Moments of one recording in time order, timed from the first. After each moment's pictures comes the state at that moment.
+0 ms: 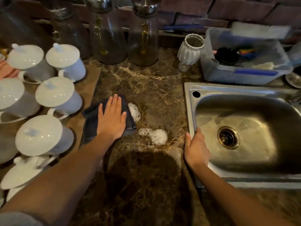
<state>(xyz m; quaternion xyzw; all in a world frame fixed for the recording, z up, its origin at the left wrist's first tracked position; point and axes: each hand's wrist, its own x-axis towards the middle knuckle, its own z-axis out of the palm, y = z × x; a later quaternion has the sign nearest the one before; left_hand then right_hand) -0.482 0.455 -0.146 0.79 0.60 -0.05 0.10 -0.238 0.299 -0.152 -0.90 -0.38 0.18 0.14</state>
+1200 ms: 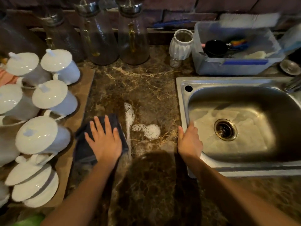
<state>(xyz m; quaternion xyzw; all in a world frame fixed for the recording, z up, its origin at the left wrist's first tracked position) -0.479 0.369 -0.147 0.67 0.73 0.03 0.13 -0.239 0.301 -0.142 -0.90 -0.36 0.21 0.13</state>
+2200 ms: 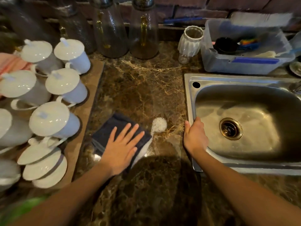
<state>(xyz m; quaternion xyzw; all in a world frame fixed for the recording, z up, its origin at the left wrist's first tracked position) -0.516 0.325 -0.158 0.91 0.40 -0.03 0.07 -0.240 0.298 -0.140 -0.89 -0.38 0.20 0.16</state>
